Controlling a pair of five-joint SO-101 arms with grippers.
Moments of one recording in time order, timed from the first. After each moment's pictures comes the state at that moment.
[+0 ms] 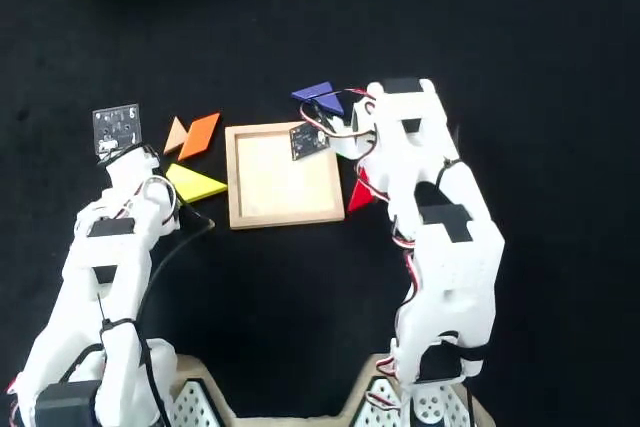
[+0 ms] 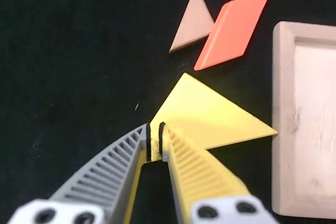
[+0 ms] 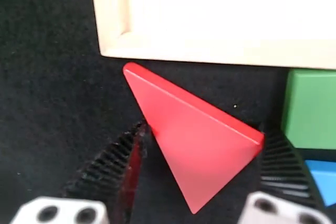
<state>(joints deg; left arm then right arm) -11.0 -28.6 66.7 22.3 2.8 -5.8 32.6 -5.8 78.5 90.7</state>
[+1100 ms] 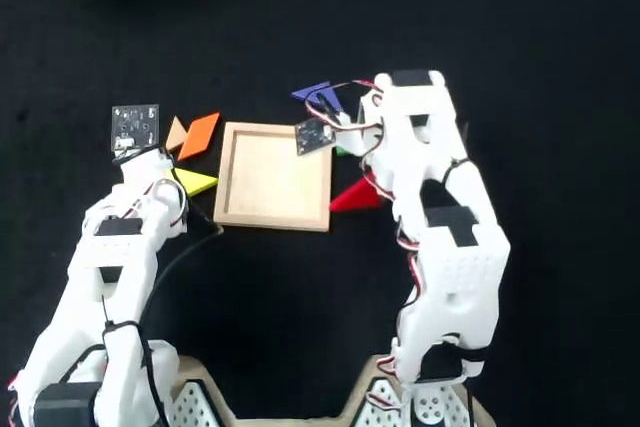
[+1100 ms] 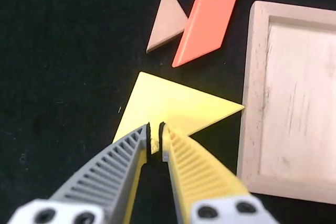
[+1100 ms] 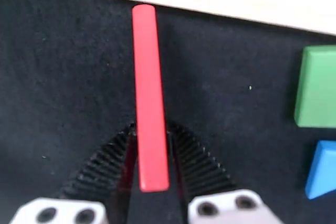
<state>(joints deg) -8.4 -28.6 66.7 22.3 -0.6 -5.0 29.5 -7.5 85.7 90.8</state>
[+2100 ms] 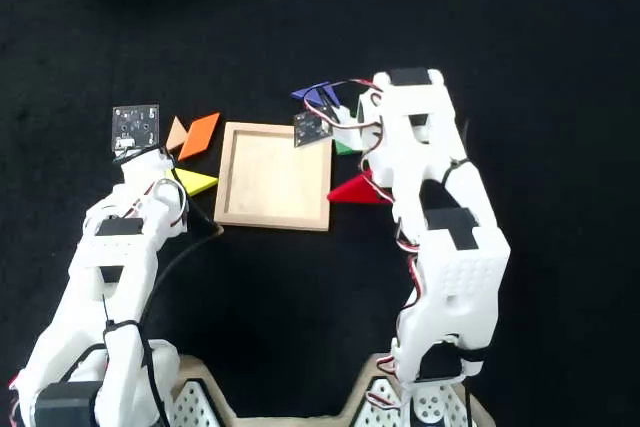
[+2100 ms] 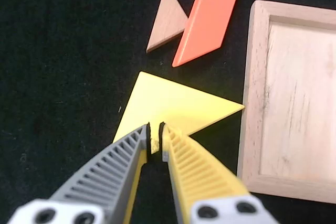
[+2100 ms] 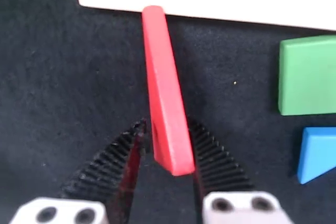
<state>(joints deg) -8.4 -28.6 66.7 22.3 -0.6 -5.1 28.4 -8.0 85.0 86.5</state>
